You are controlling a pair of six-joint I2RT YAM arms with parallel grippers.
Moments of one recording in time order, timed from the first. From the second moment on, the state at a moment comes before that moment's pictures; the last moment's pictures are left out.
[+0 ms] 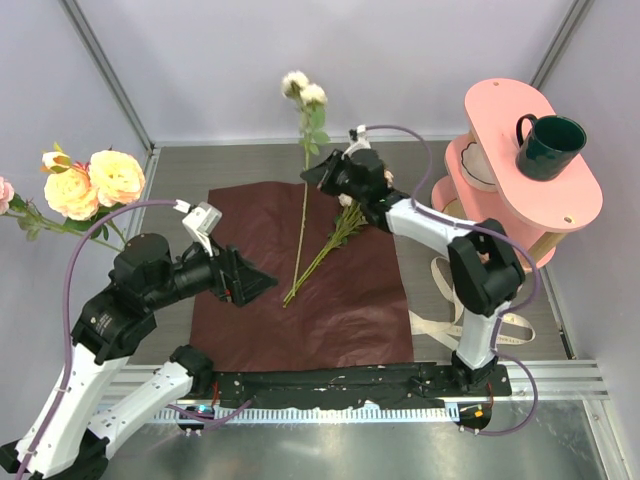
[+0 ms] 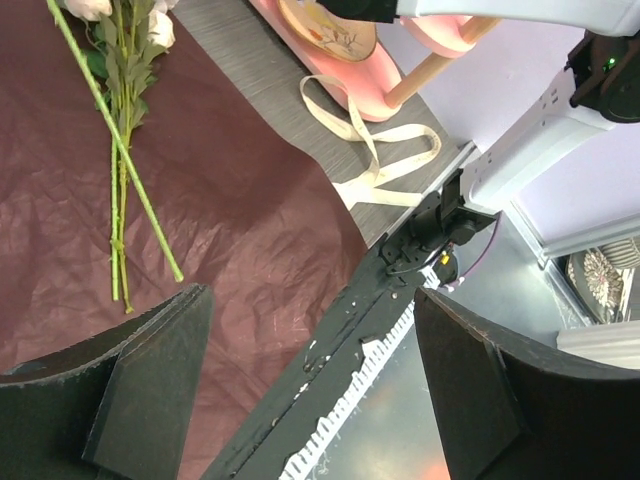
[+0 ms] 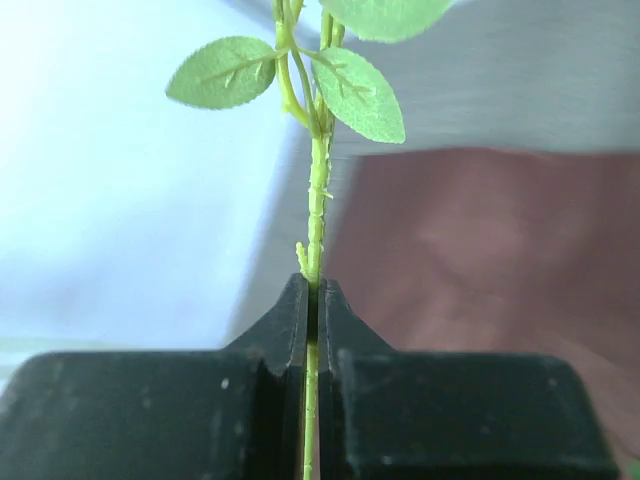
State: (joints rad) left arm -0.58 0.66 1.11 -0.77 0.39 -0.44; right arm 0.59 1.89 1.35 0.25 -0.07 0.85
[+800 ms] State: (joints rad) left arm -0.58 0.78 0.98 -0.27 0.29 -0.82; right arm 0.55 1.67 0.95 1.28 -0.98 1.47
